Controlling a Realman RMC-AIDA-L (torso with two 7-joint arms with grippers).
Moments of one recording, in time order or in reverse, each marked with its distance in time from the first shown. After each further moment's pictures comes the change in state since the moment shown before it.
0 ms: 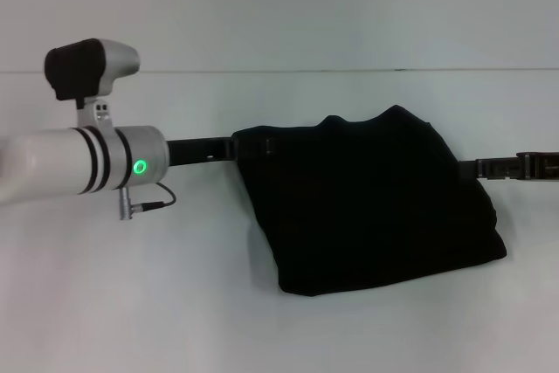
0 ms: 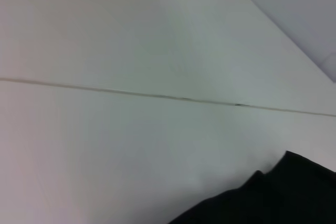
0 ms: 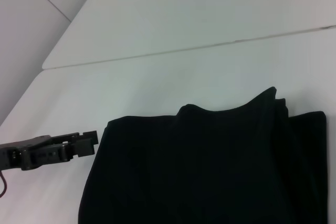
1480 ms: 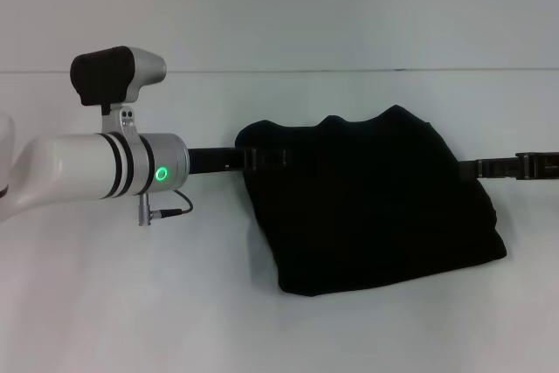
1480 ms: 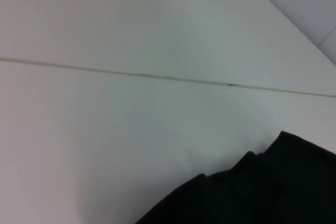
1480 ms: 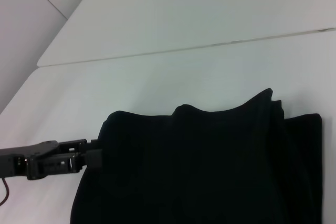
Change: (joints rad) left arm -0.039 -0.008 0.025 -0.066 0.000 -0.054 0.007; right arm 0.001 0.003 -0.003 0.000 -0.004 0.017 -0.017
